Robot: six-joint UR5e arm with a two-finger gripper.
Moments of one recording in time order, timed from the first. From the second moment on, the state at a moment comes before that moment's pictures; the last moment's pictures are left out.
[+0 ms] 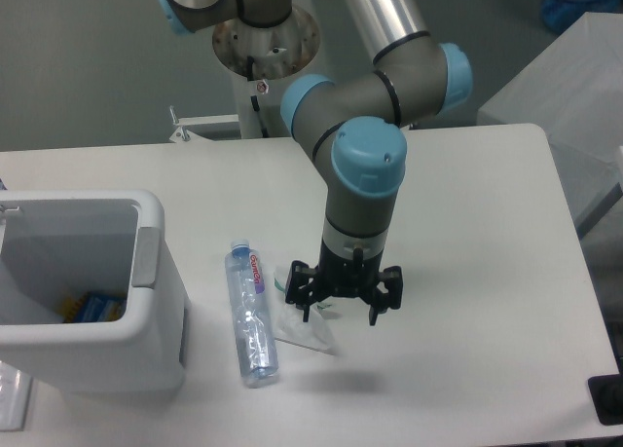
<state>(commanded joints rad) 2.43 -2.02 -1.53 -0.97 1.39 0.44</state>
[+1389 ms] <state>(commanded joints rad) 2.41 -2.10 -1.60 -0.97 1.47 0.42</state>
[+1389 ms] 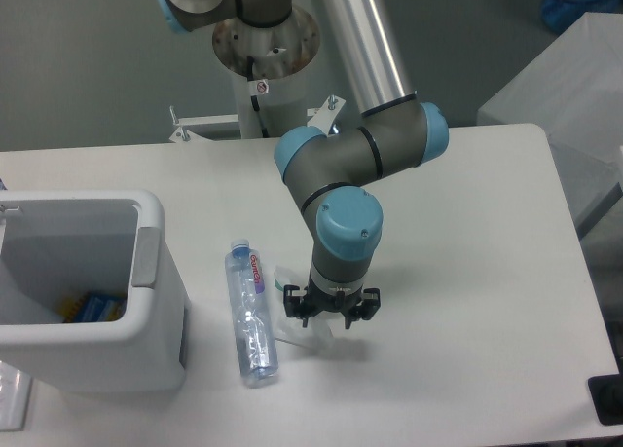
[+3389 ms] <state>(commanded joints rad) 2.21 -1.69 -1.40 -0.97 0.99 0.10</state>
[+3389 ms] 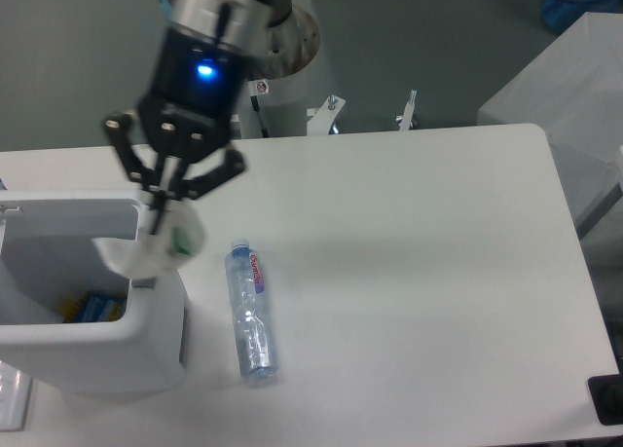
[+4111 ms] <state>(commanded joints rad) 2.09 -1.79 -1.41 -0.95 0.99 0.11</state>
